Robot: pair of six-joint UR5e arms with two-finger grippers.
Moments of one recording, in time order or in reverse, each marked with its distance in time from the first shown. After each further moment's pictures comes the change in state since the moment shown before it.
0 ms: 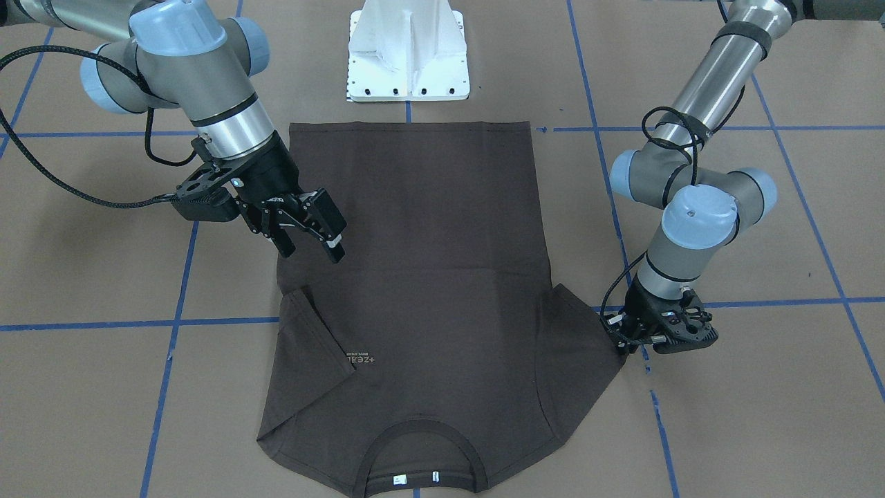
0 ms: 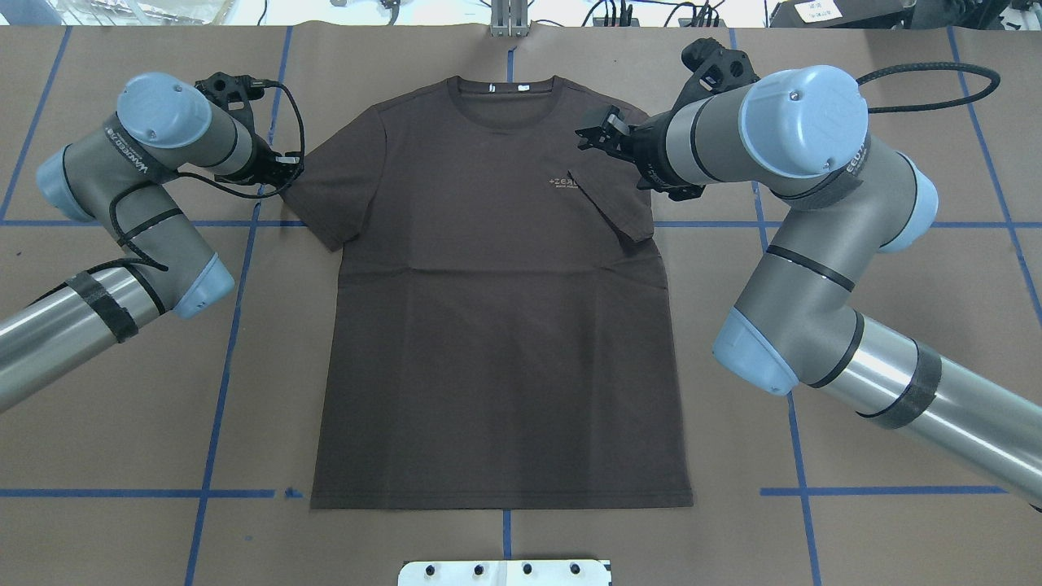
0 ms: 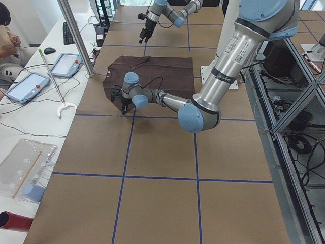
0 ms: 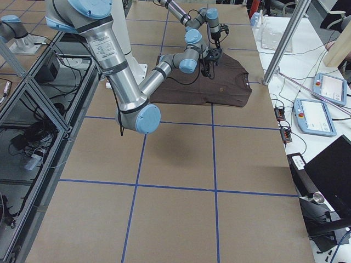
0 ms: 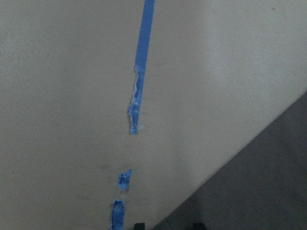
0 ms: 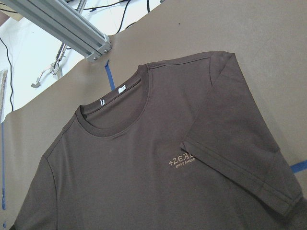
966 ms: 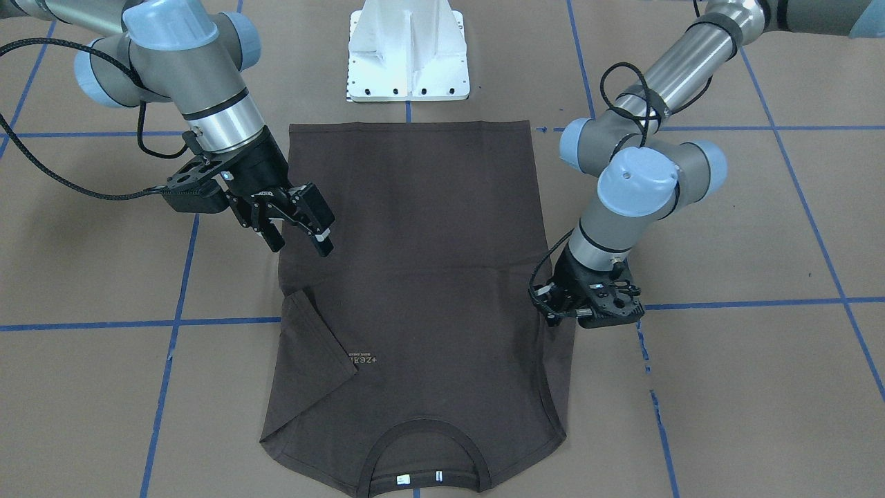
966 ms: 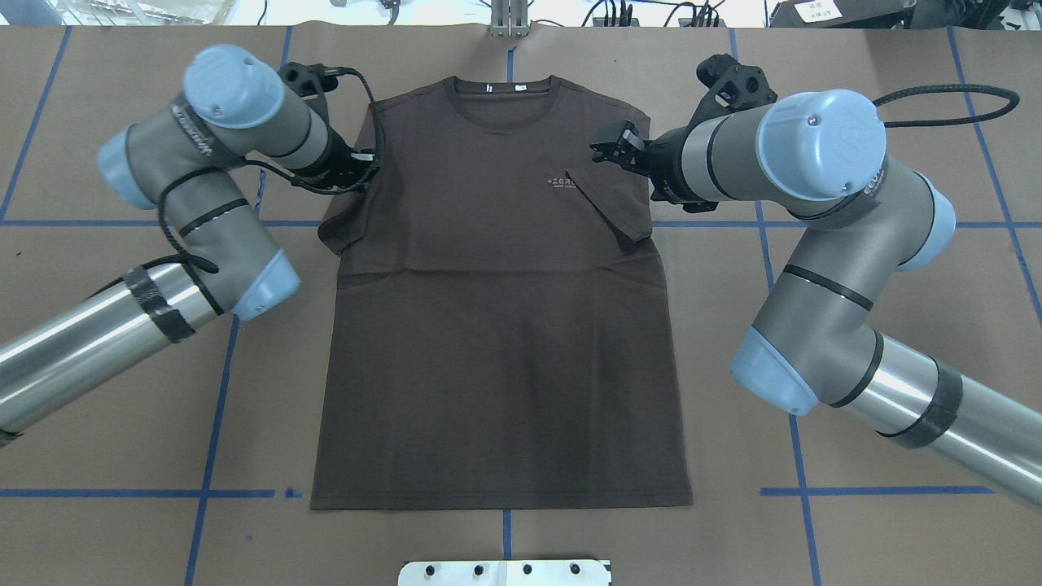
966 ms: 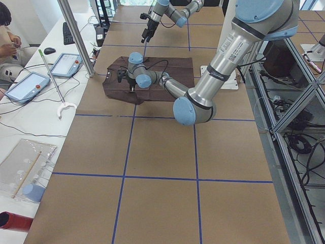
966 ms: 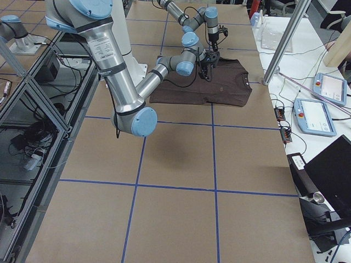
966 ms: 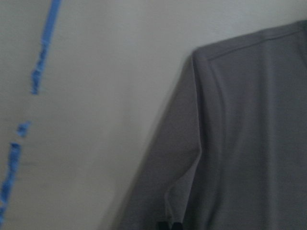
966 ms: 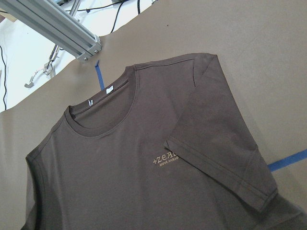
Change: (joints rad) left arm 0.070 -0.142 -0.084 0.151 -0.077 -0.135; right arm -0.015 -0.055 0.044 0.001 -0.026 -0.004
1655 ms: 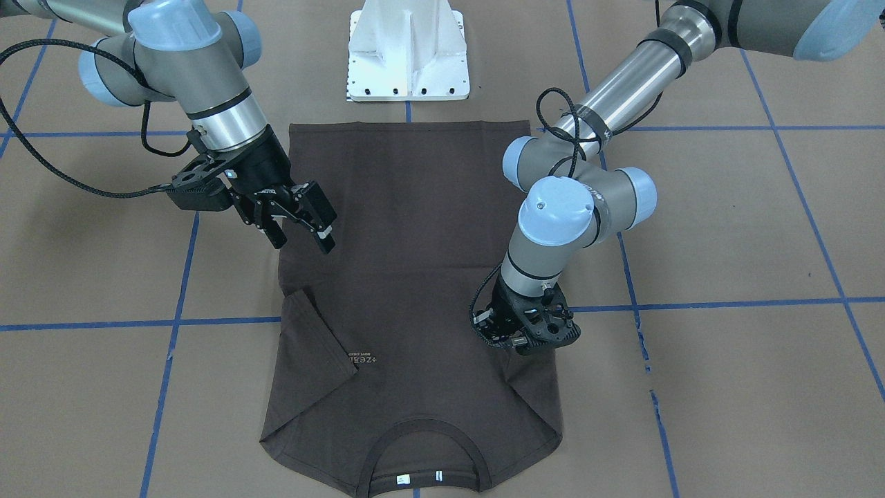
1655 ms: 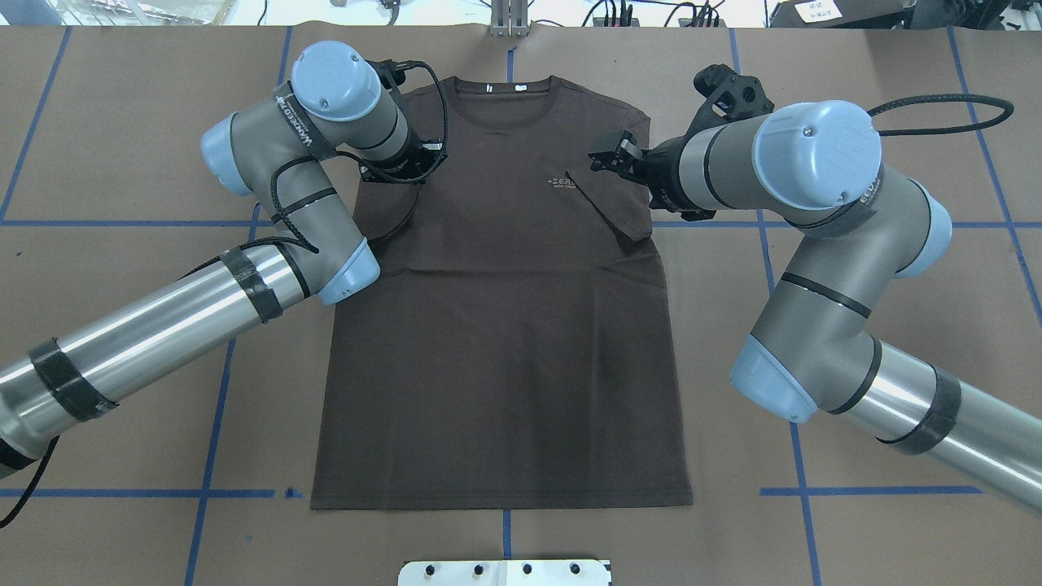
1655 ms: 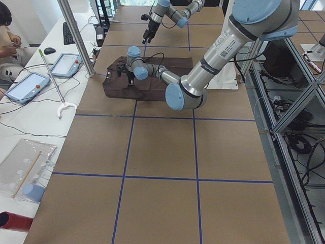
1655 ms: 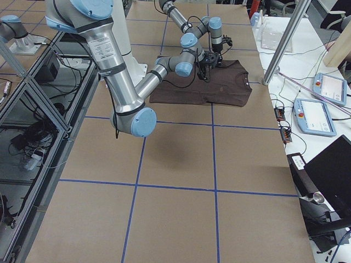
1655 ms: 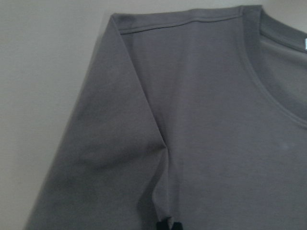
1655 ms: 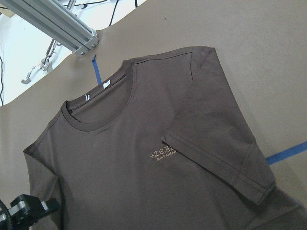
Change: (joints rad) left arm 0.035 -0.171 0.205 -0.048 0.047 -0.100; right arm -0.012 -0.001 -0.002 0.000 -0.002 0.005
